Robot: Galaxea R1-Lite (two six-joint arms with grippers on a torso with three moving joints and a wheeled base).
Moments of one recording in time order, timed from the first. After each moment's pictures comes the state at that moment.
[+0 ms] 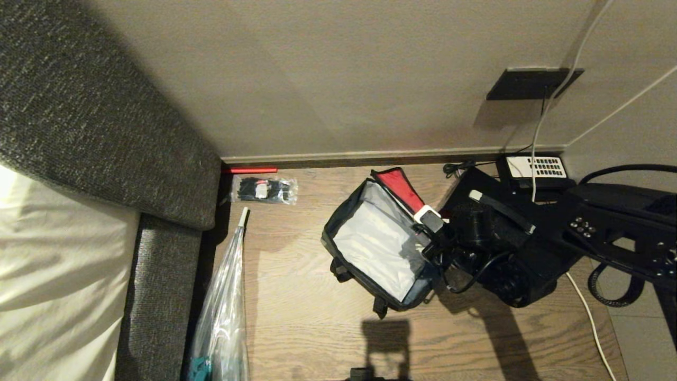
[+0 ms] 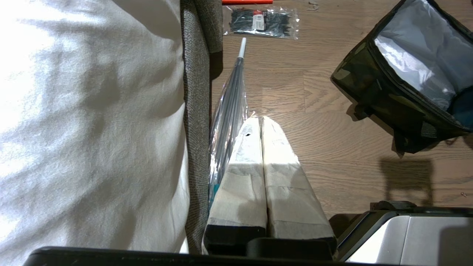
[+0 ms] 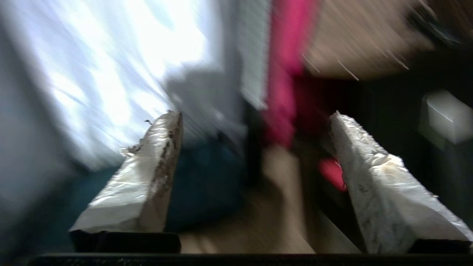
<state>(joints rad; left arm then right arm) 0.00 0.00 0.00 0.01 0.00 0.03 0.36 2.28 -0.97 -0.93 -0.26 -0.63</state>
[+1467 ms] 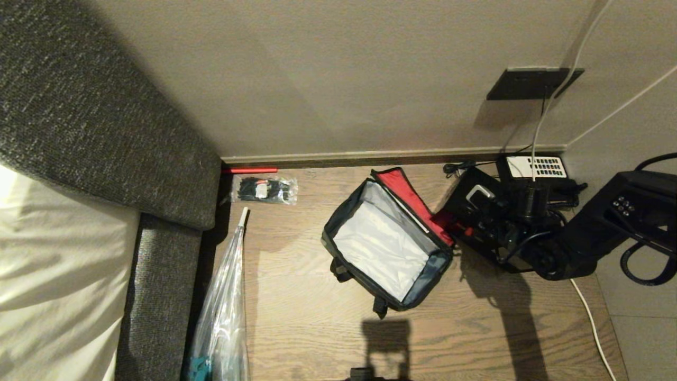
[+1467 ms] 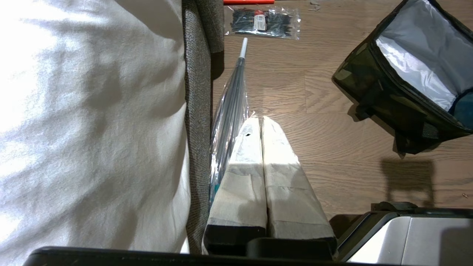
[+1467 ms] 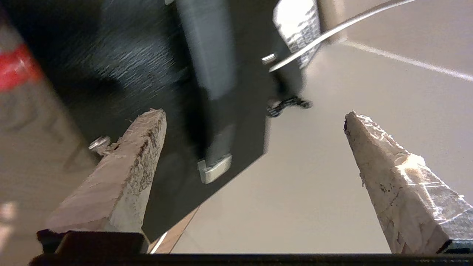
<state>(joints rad) 0.00 0.00 0.00 0.01 0.00 0.03 0.10 2.29 -1.04 -1.04 -0.60 -1.04</state>
